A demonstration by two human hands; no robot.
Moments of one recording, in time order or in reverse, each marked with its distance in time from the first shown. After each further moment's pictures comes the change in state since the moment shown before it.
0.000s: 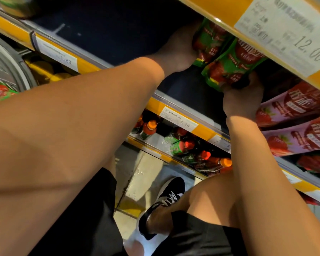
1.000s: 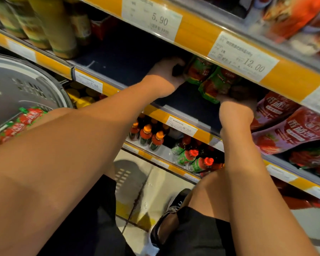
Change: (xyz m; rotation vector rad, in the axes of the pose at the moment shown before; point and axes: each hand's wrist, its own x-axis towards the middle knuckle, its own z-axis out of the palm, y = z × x) left_hand -0.065 0.034 -0.057 0.212 -0.020 -0.131; right_hand -0.068 -0.060 -0.038 0.242 -0.093 0.359
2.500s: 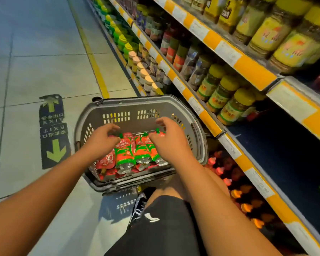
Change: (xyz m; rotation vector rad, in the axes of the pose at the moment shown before) left_hand -0.433 -0.250 -0.282 -0.054 0.608 -0.865; right_hand -0.341 -0.087 0.311 -0.459 -1.103 -0.900
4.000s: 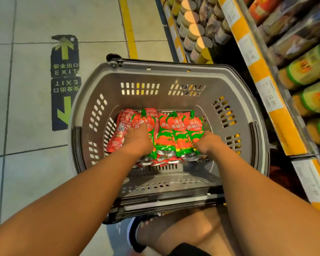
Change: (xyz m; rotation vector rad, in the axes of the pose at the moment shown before) left_hand 0.090 -0.063 0.124 0.328 -0.266 -0.542; right_hand 0.170 0.179 0.099 -0.510 -0.502 0.550
